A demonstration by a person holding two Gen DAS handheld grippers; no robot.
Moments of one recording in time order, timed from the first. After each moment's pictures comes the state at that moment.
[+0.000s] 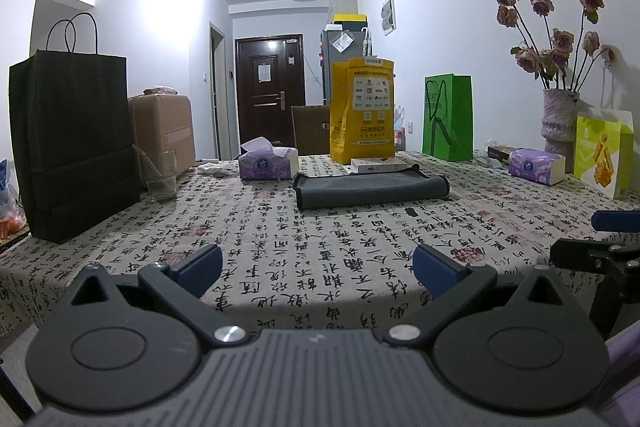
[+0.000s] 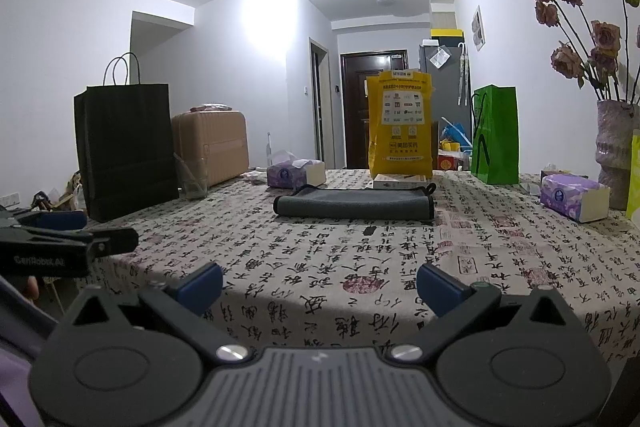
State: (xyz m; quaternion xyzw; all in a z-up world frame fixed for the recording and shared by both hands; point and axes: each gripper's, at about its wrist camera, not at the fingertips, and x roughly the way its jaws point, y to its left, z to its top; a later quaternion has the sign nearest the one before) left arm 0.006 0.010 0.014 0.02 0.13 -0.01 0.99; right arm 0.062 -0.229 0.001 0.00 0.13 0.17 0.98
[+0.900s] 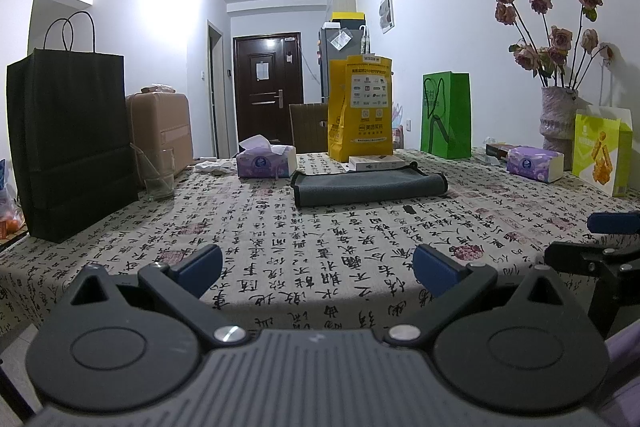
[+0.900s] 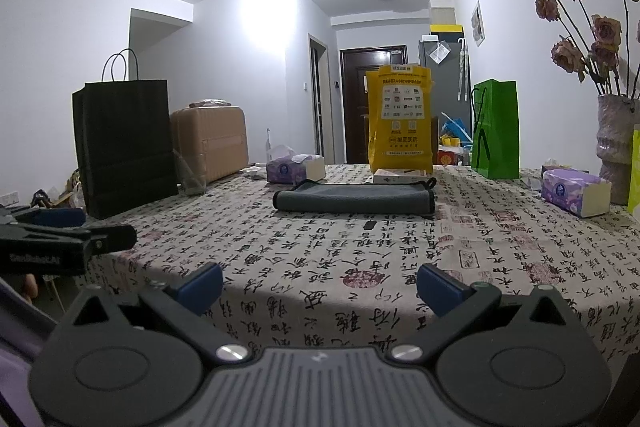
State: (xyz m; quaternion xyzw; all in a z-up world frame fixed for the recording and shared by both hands) left arm 0.007 0.007 0.012 0.03 0.13 -0.01 0.99; right arm 0.065 -0.228 -0.003 0.01 0.14 0.17 0.98
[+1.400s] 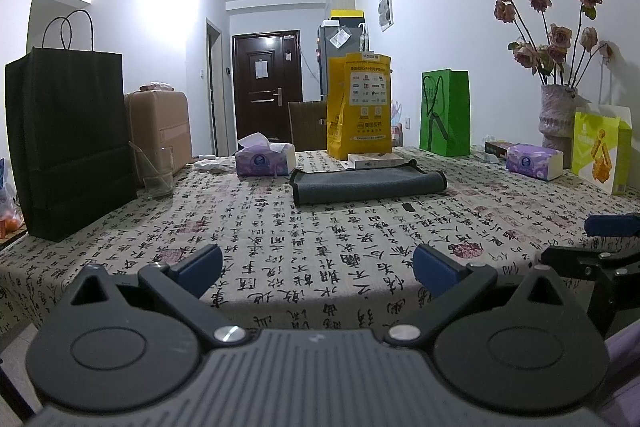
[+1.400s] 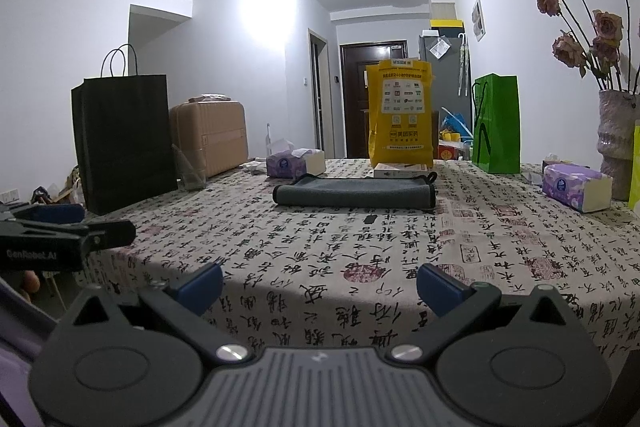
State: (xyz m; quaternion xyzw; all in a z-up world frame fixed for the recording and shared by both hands) left arm 0.007 0.006 0.009 0.03 0.13 -0.01 0.99; right arm 0.068 -0.227 -0.005 0.01 0.15 0.17 0.97
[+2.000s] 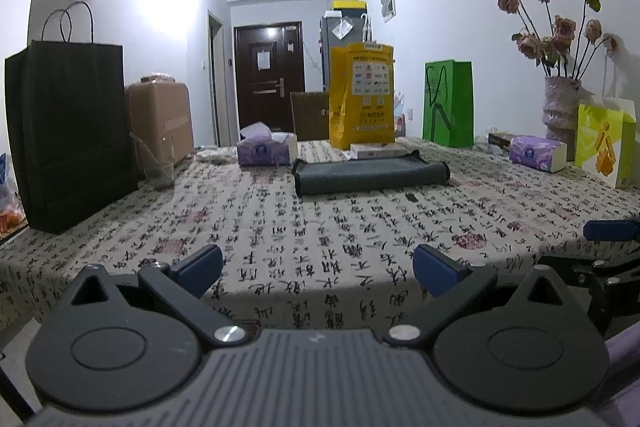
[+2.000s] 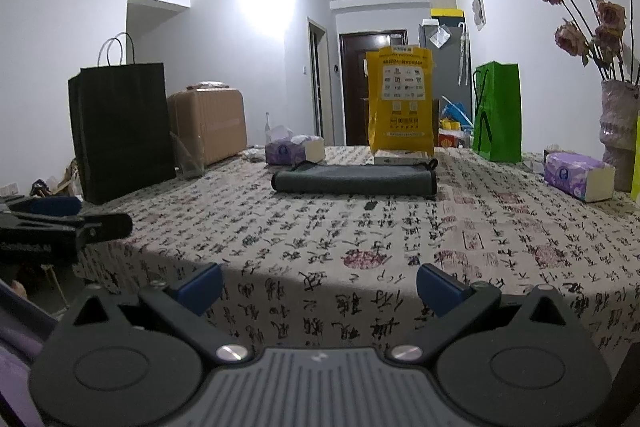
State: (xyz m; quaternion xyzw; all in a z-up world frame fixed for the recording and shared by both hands) left arm 0.012 0.006 0.006 0.03 0.15 -0.01 0.99; right arm 0.076 -0.224 -0.012 0.00 0.17 0.17 0.97
